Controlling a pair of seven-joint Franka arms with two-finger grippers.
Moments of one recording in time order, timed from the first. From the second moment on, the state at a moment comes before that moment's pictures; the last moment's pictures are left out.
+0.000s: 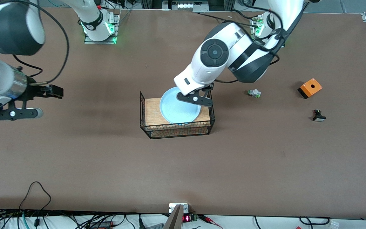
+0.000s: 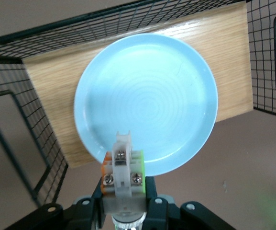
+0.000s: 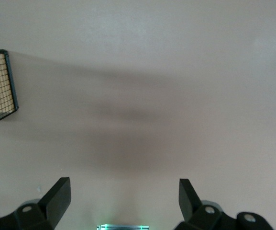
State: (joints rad) left arm -0.34 0.61 -0.49 -1.25 0.03 1.78 -0.60; right arm 0.30 0.36 -0.24 -1.22 0.00 1.37 -0.06
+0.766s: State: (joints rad) left arm -0.51 0.73 -0.32 -1.18 0.04 1.86 -0.62; right arm -0.04 0.11 -0.01 -1.58 0.00 1.52 -0.14
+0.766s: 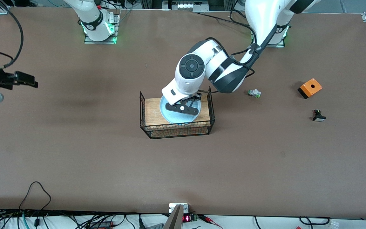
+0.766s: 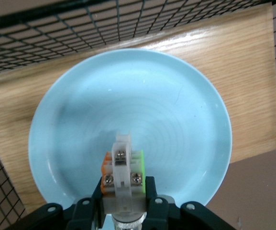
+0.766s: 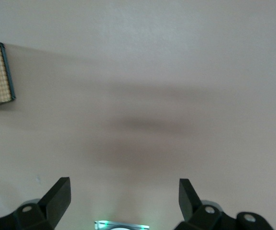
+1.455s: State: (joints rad) left arm -0.51 0.76 -0.32 -1.14 0.04 1.90 -0.62; right arm -0.05 0.06 0.05 -1.59 -0.03 1.48 -0.07
